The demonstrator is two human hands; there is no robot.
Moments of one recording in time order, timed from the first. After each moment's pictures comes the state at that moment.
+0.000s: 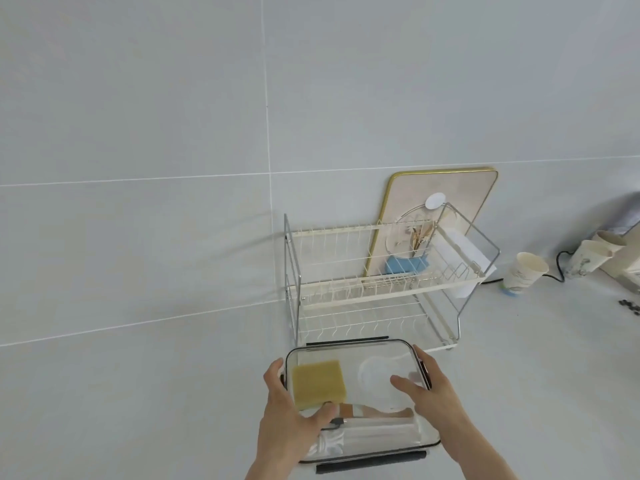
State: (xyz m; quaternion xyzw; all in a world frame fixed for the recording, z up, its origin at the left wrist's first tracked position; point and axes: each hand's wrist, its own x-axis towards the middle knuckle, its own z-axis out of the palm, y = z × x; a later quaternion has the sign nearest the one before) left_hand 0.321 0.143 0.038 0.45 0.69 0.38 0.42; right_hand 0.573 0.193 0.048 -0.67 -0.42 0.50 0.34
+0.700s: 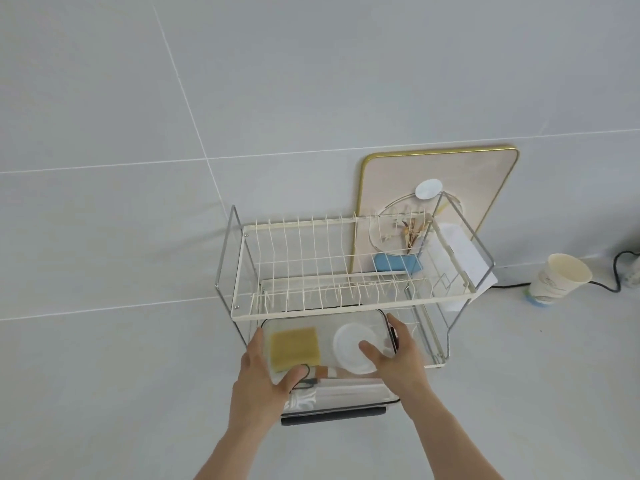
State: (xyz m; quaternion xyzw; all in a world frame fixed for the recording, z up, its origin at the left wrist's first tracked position) left_hand 0.397 0.232 0.031 0.46 0.79 0.29 0.28; right_hand 0.625 0.321 0.010 -0.65 -0.51 0.47 0.31
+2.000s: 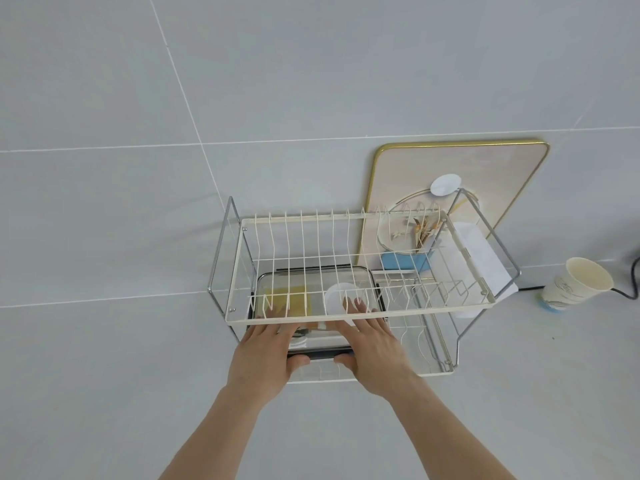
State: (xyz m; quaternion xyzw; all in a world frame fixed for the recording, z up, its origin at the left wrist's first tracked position) left_hand 0.378 0.289 0.031 0.68 0.72 0.10 0.10; right_hand 0.587 0.354 0.013 -0.45 -0.88 0.14 0.04
